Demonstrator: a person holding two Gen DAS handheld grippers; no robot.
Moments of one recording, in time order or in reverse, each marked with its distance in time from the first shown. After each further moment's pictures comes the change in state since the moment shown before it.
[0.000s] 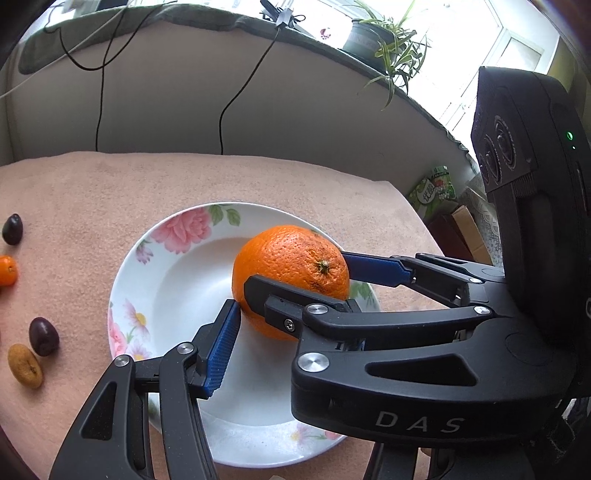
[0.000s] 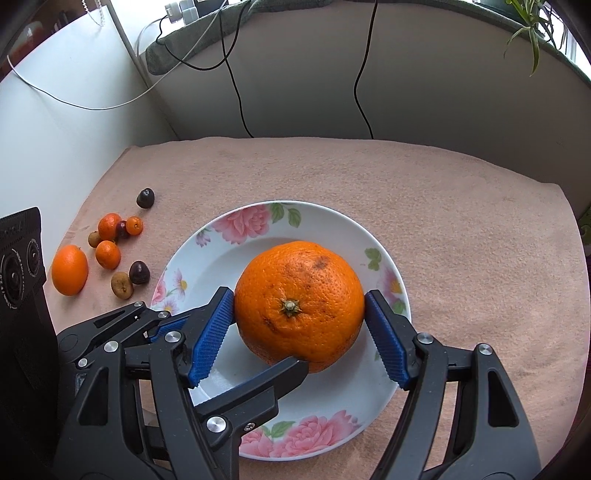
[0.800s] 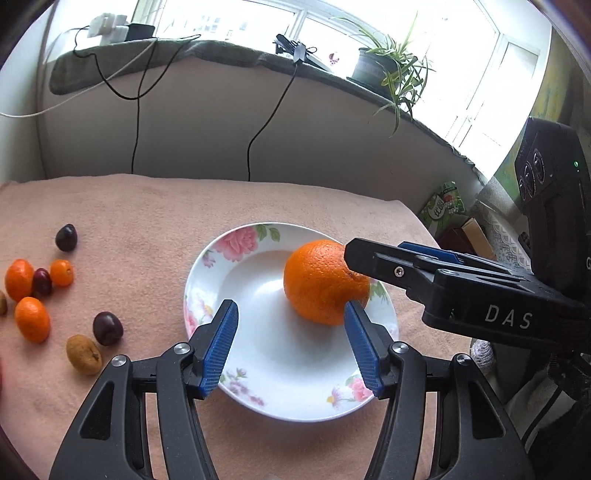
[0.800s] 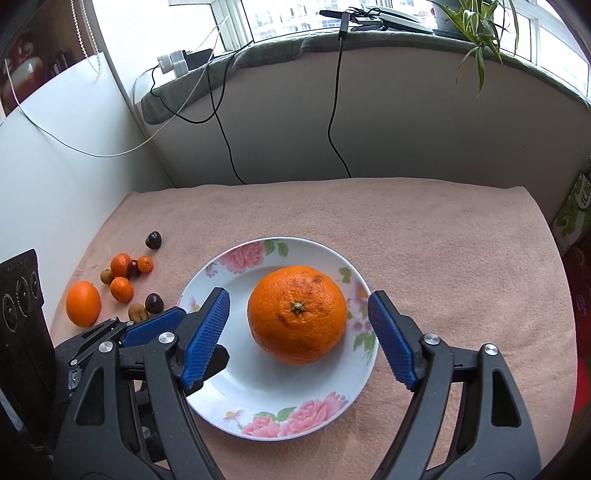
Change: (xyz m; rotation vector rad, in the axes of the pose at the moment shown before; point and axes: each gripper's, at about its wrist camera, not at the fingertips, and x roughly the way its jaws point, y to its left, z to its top) left arm -0.050 0.026 -0.018 0.011 -0.099 0.065; right arm -0.053 -0.003 -0.012 0.073 -0.182 -0.043
